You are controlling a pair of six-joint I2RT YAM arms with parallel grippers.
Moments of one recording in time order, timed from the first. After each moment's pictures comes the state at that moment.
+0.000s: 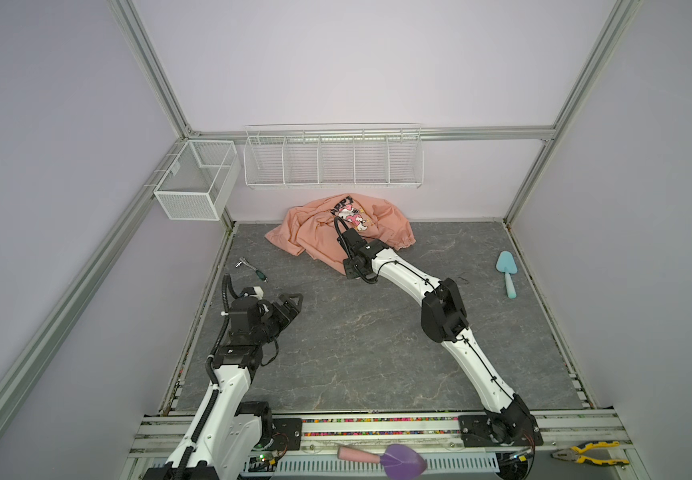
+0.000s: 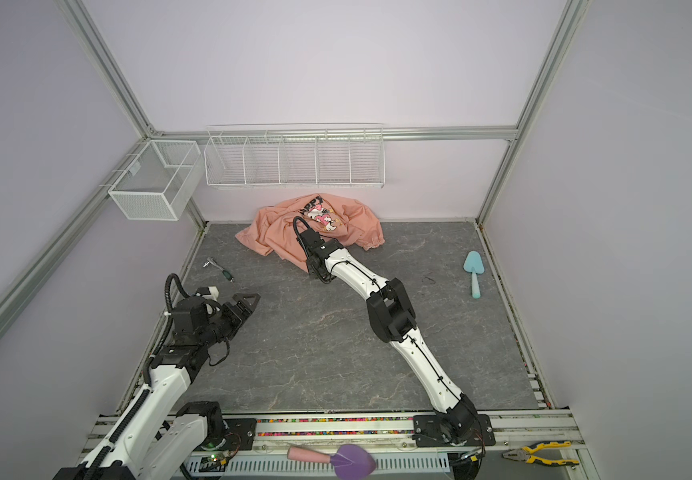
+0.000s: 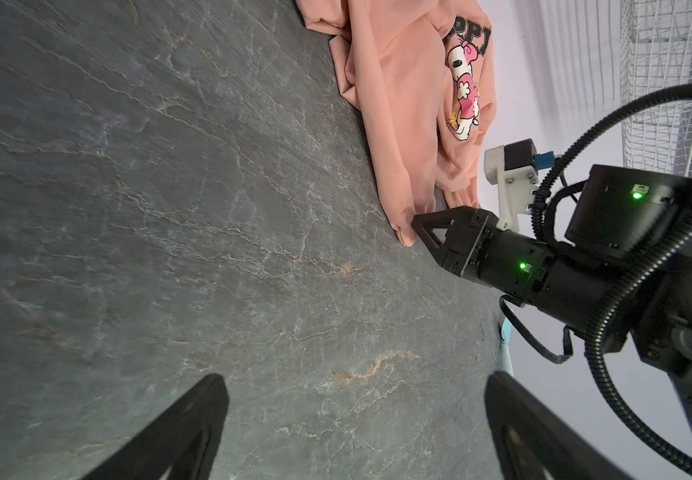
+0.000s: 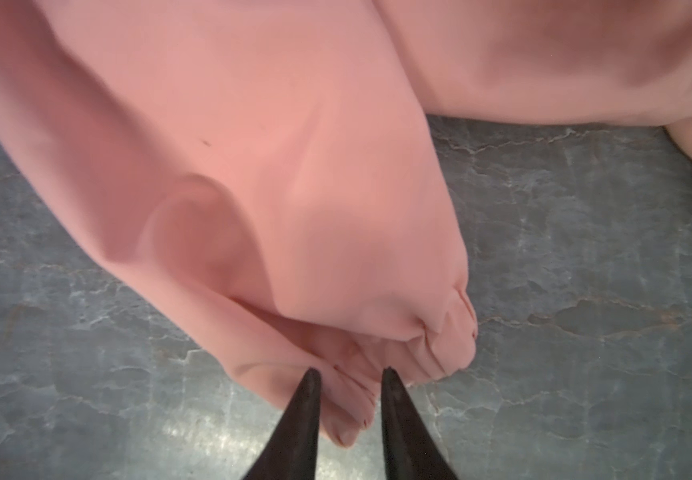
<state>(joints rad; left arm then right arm) -0.05 0.85 0.44 -0.15 0.38 -0.86 0.73 2.60 2.43 -0.92 0.22 0.36</state>
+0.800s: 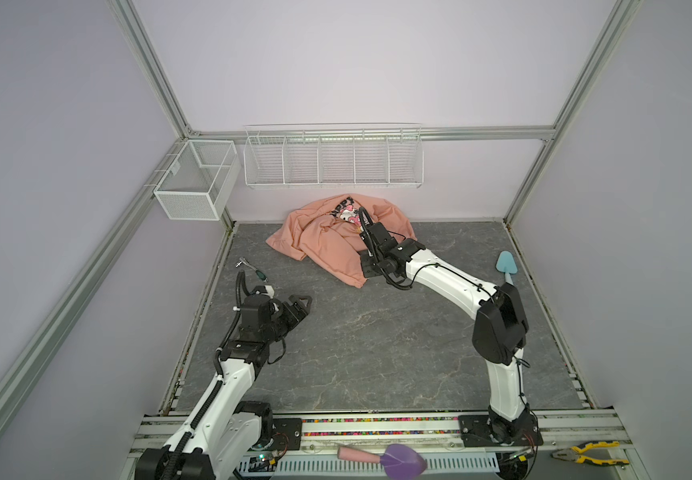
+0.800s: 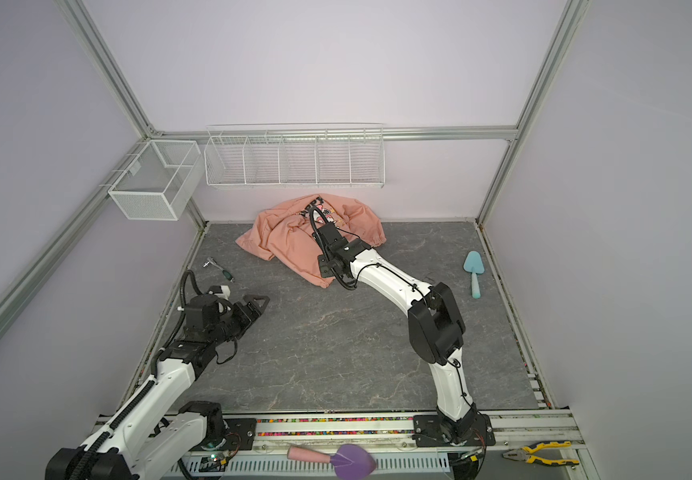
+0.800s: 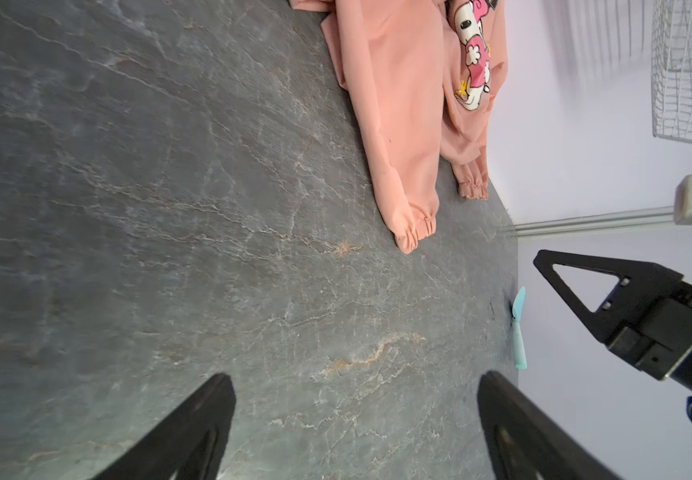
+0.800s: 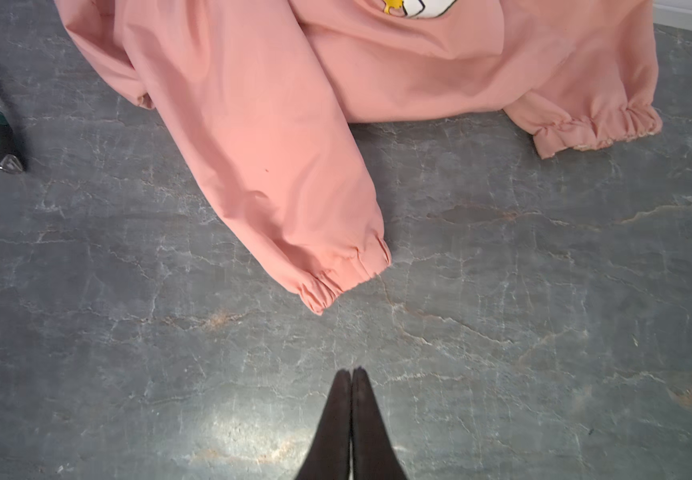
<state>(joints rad) -0.17 0.91 0.46 -0.13 0.32 -0.87 0.73 2.01 1.79 -0.74 0.21 0.40</state>
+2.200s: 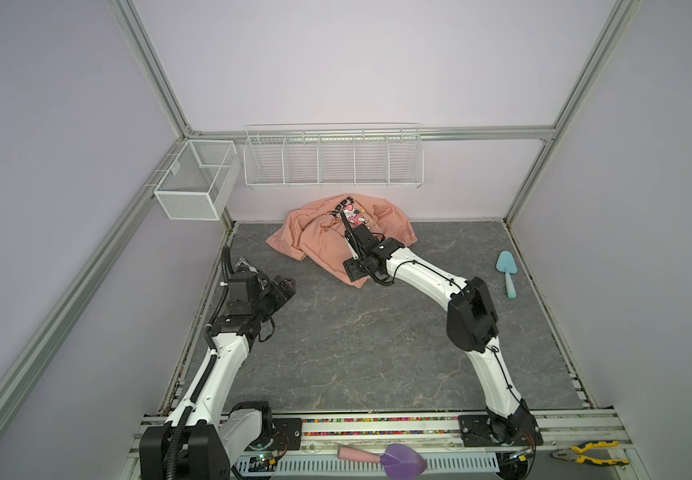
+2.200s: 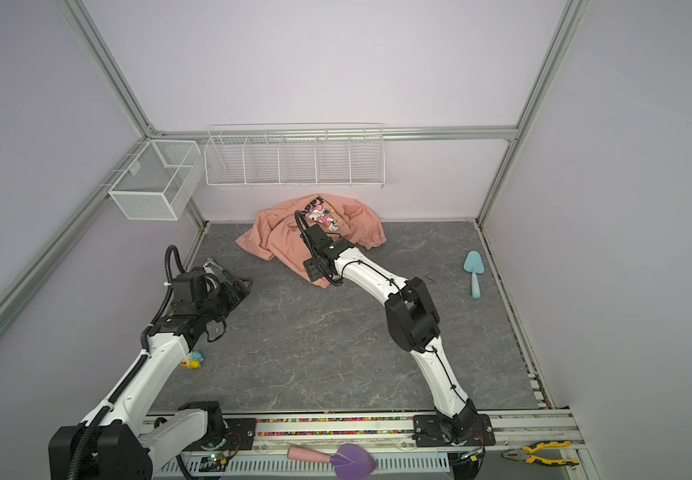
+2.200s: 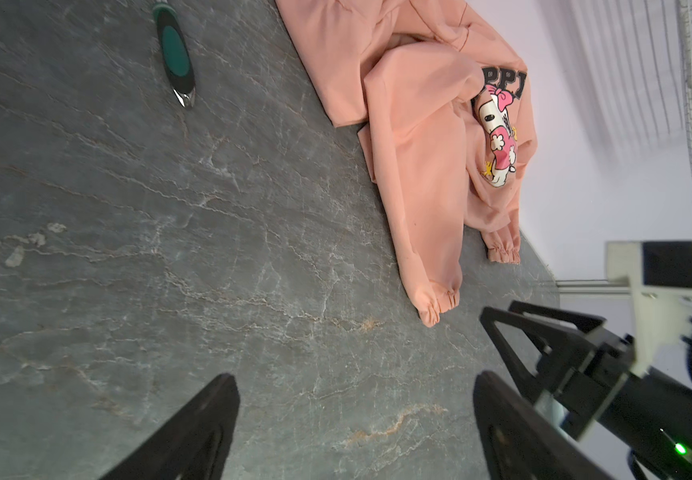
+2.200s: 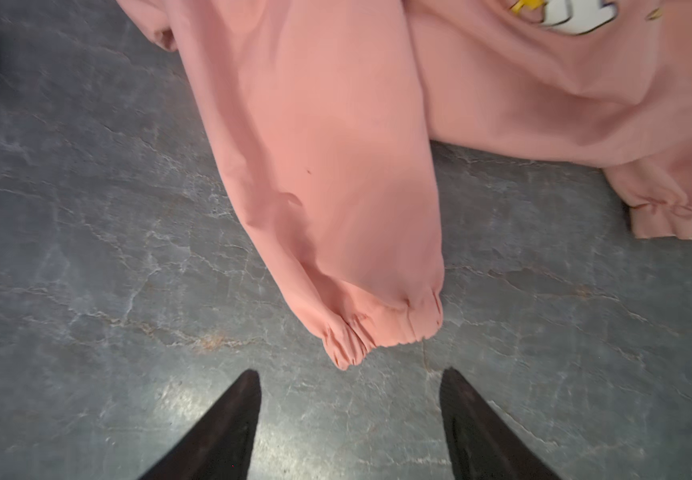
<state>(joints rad) -0.04 1.06 0.68 -0.27 0.27 -0.77 0.75 2.33 2.13 -0.80 0.15 0.18</state>
